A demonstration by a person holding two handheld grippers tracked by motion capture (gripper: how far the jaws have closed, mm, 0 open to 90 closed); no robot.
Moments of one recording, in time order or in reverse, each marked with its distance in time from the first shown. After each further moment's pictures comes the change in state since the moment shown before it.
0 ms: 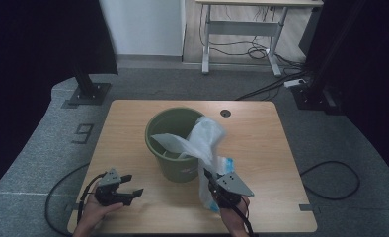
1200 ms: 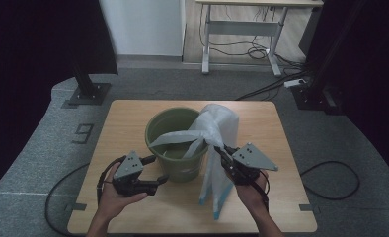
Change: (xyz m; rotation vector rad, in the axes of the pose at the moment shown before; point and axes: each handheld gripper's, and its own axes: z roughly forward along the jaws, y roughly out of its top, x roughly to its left) left arm -0.092 0.124 -0.023 -0.140 -0.003 0.175; right arm -0.034 0.098 -0.019 -0.075 0.068 -0.094
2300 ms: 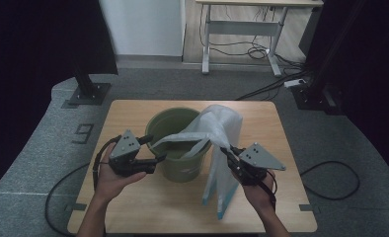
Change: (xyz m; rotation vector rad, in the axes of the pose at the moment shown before) left arm 0.025 0.045 -0.007 -0.046 0.079 0.032; right arm -0.012 -0.002 -0.010 0.026 0.006 -0.019
